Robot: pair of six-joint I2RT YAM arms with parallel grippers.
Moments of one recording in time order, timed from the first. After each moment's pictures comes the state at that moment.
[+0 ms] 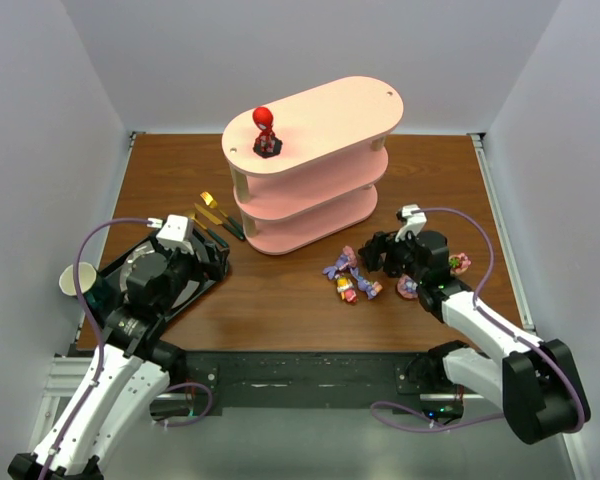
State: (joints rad) left arm -0.36 0.46 0.51 -0.30 -0.07 -0.17; right arm 0.31 1.04 0.37 0.27 -0.18 0.25
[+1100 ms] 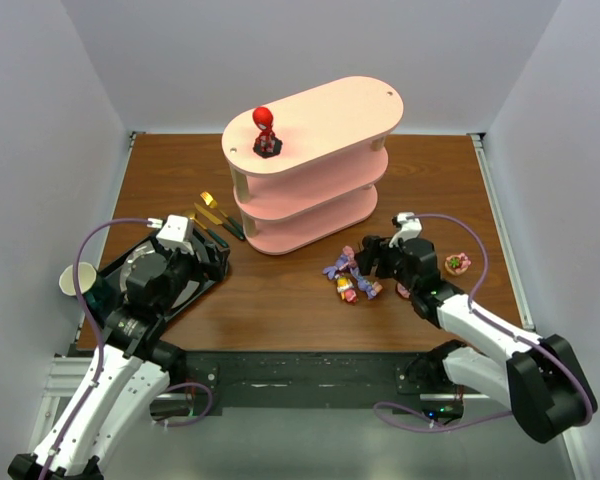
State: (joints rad) left arm -0.36 0.46 0.51 -0.30 -0.07 -0.17; right arm 0.43 1.04 0.35 0.25 0.00 0.39
